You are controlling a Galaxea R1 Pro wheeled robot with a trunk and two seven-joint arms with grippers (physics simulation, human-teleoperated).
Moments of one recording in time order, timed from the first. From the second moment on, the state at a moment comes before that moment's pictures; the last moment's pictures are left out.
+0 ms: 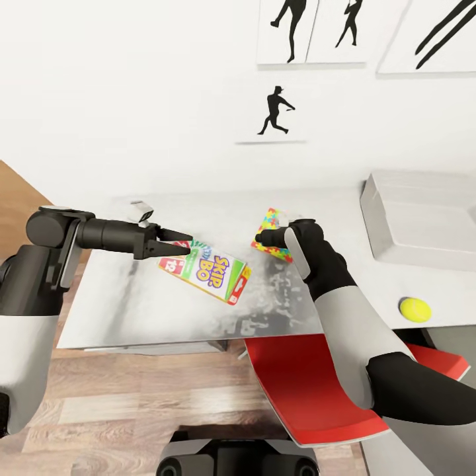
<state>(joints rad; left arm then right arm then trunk) -1.08 0.28 -0.10 -1.41 0.06 1.04 -1.57 -1.20 0.17 0.10 -0.88 -0.15 0.86 -0.12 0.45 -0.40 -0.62</state>
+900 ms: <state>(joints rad) -1.07 0.28 -0.10 -1.41 0.06 1.04 -1.57 -1.20 0.17 0.10 -0.89 -0.15 0.87 -0.12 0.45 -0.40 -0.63</state>
